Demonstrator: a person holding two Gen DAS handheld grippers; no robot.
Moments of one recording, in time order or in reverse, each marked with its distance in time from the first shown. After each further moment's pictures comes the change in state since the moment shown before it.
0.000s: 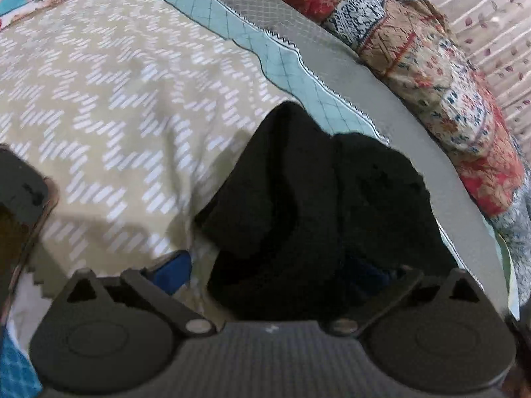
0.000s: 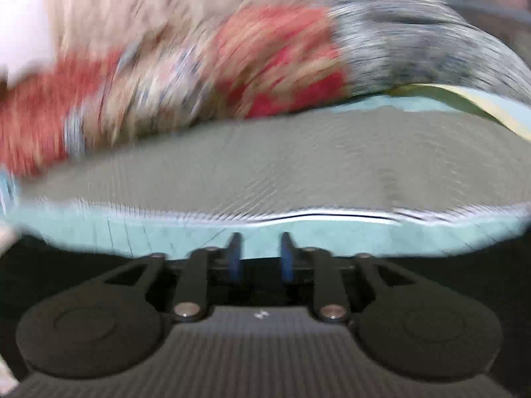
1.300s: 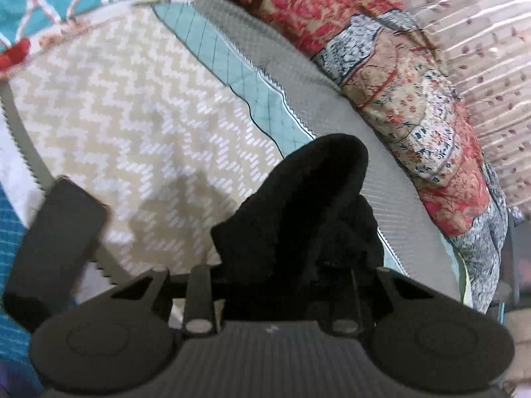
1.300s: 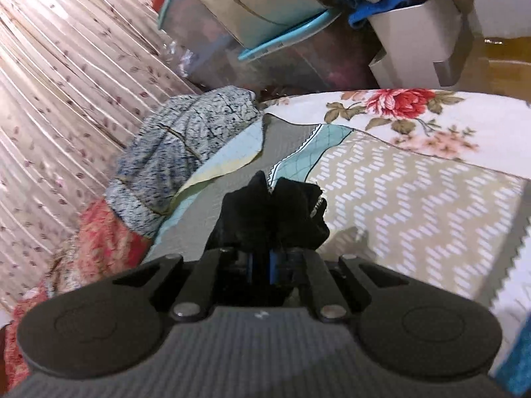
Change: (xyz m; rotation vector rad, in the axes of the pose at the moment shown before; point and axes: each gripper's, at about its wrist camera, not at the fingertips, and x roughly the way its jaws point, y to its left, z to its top) left arm -0.111 -0.011 0.040 -0.082 0.061 -0.042; right arm -0.249 -0.220 -0.042 0.663 -0.285 -0.239
